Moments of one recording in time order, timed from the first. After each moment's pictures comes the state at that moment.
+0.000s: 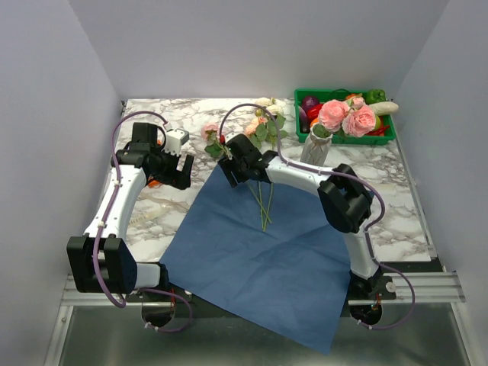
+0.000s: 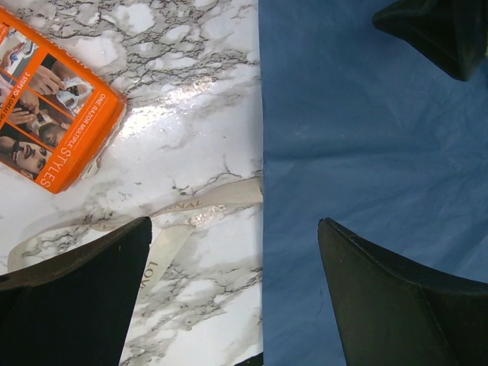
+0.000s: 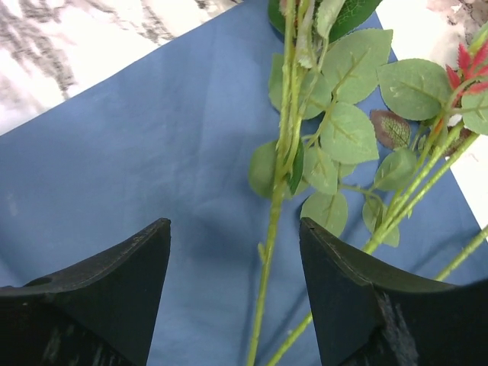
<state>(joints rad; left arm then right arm) -0.03 1.32 1.15 -0.83 0.33 0.28 0.82 2.10 1.60 -0.32 0.15 0.09</state>
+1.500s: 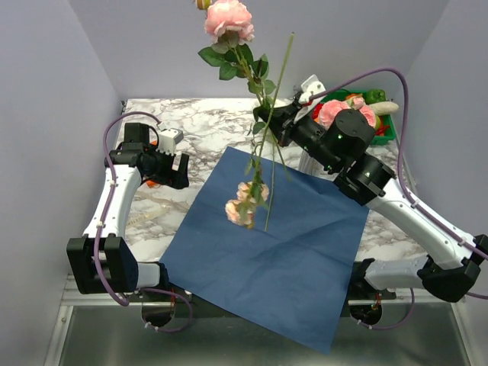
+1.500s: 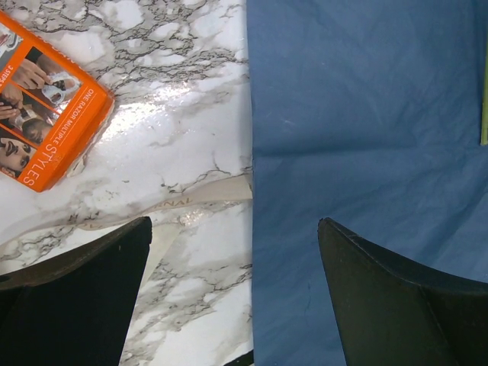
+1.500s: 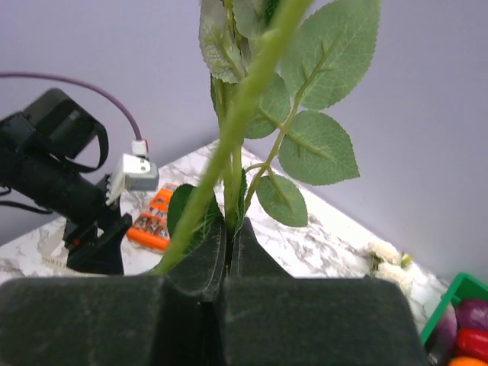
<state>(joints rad) 0.03 1.32 1.16 -0.86 0.43 0.30 0.84 1.27 1.46 -0.04 0.04 -0.11</state>
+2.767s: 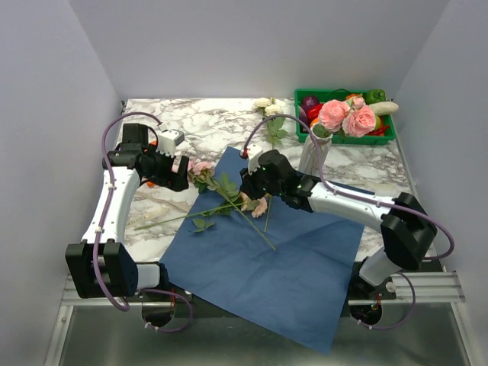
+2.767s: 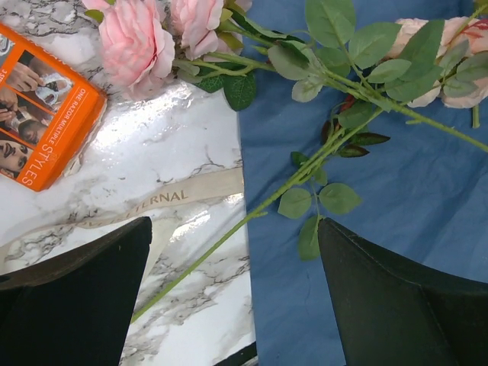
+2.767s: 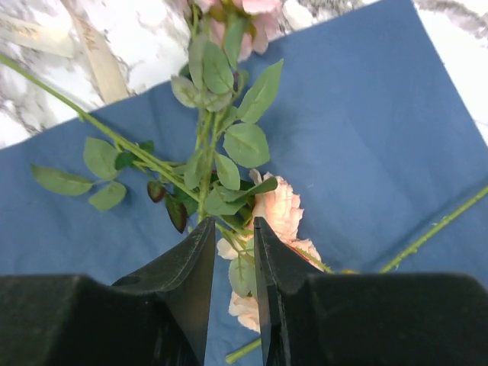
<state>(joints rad) 0.03 1.30 1.17 -0.90 0.46 0.35 0.88 1.58 1.06 -0.03 -0.03 0.10</state>
